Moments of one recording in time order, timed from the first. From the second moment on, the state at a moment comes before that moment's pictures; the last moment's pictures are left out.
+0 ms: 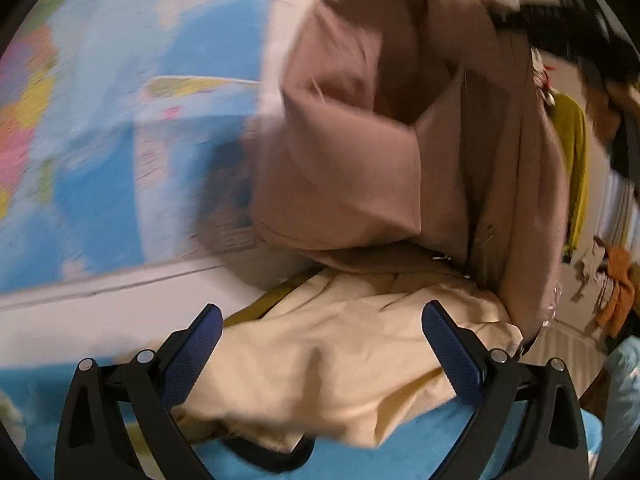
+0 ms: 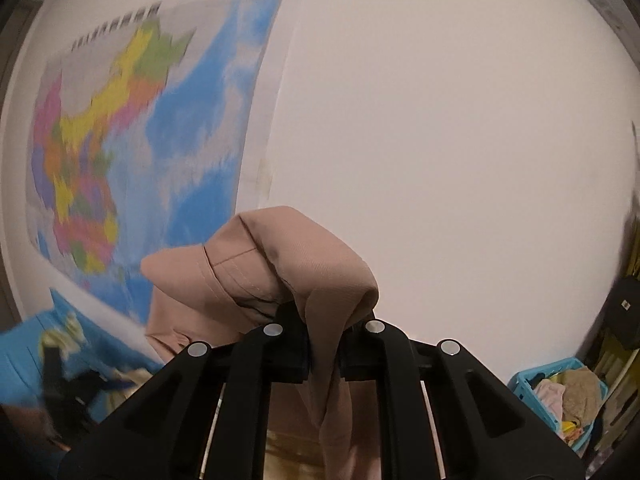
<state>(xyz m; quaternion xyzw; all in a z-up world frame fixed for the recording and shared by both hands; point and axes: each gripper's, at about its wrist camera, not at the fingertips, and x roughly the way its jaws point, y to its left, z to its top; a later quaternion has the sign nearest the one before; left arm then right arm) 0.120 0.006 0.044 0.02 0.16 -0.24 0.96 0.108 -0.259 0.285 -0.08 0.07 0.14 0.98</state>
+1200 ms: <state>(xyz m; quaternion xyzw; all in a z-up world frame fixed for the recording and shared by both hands) -0.118 0.106 0.318 0.05 -0.14 -0.14 0.98 -0.180 -0.301 0.401 -0.02 -0.10 0.22 0.97</state>
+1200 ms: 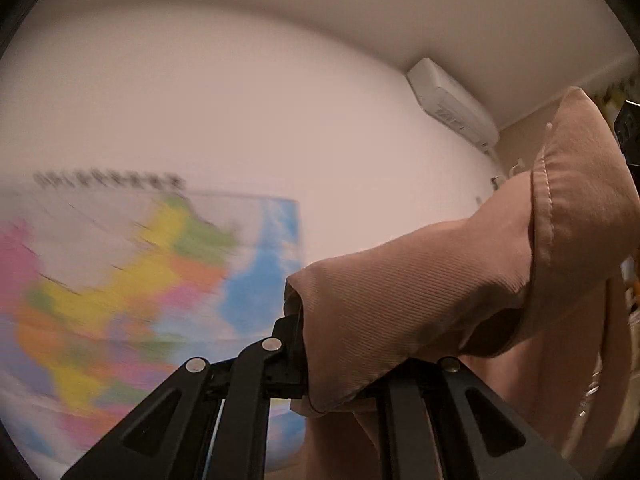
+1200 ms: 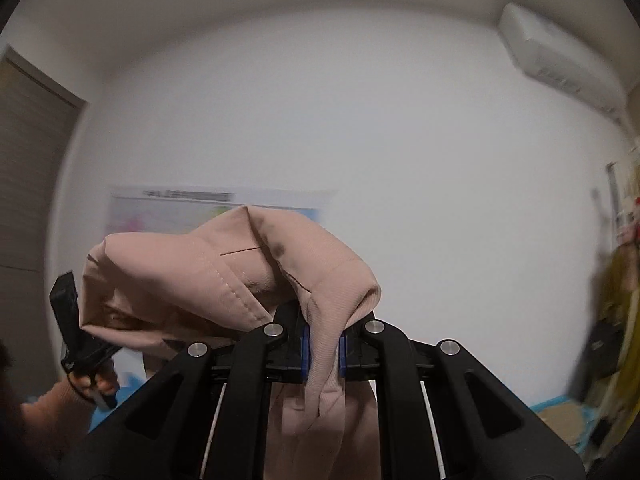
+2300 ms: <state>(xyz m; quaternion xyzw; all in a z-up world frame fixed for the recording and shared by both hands) 0.120 0.350 -0.018 -0.06 0.46 0.08 0.88 0.203 -0.028 0.039 0.06 0.42 0.33 0.85</state>
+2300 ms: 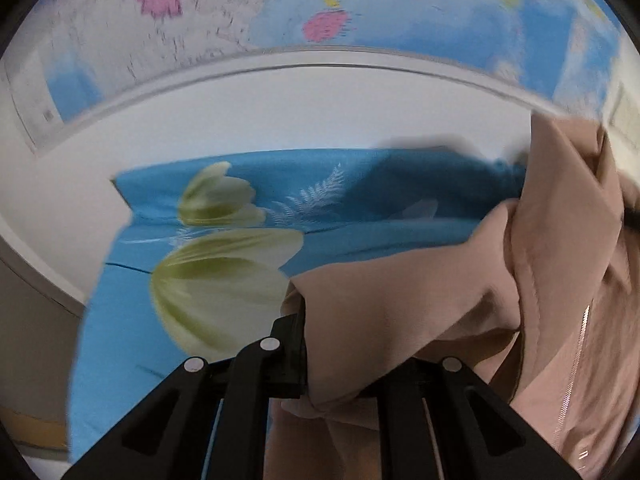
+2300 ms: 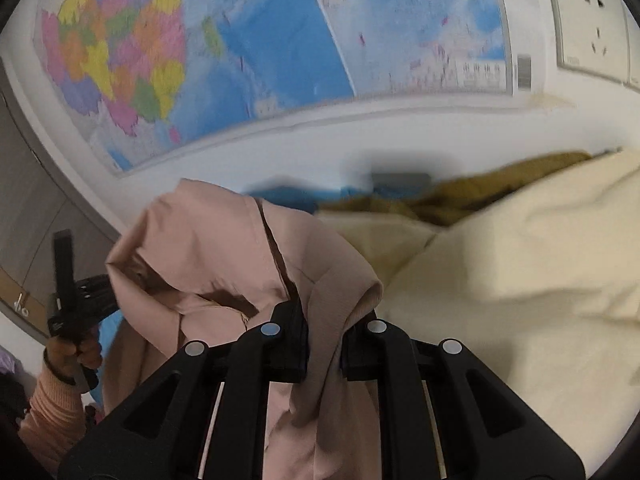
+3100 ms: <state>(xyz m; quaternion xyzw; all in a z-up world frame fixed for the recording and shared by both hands) 0.126 0.282 -0.059 0.05 0.45 -0.04 0.89 0.102 -0.099 0.022 -0.04 0.42 0.28 0.86</state>
